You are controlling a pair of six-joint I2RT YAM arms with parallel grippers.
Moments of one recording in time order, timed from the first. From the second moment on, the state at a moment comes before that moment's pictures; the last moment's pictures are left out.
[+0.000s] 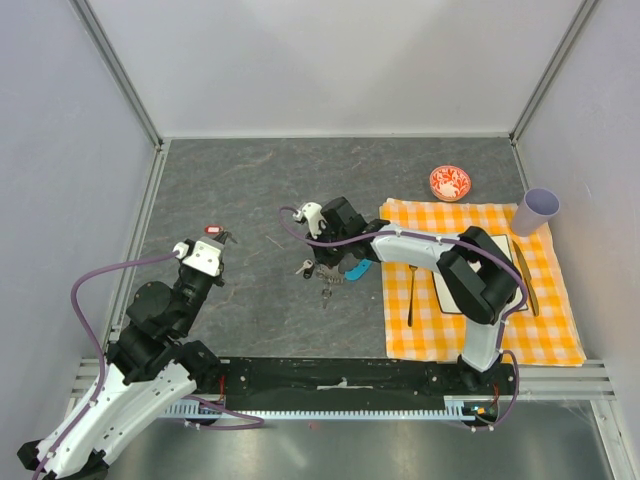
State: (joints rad) left arm -0.70 0.30 0.61 -0.21 -0.35 0.34; right arm 0.79 1.87 1.20 -0.15 -0.26 -0.06
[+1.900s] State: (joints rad) left arm -0.70 0.31 0.61 -0.21 -0.33 0.33; right arm 0.71 1.67 0.84 0.24 -0.05 0.16
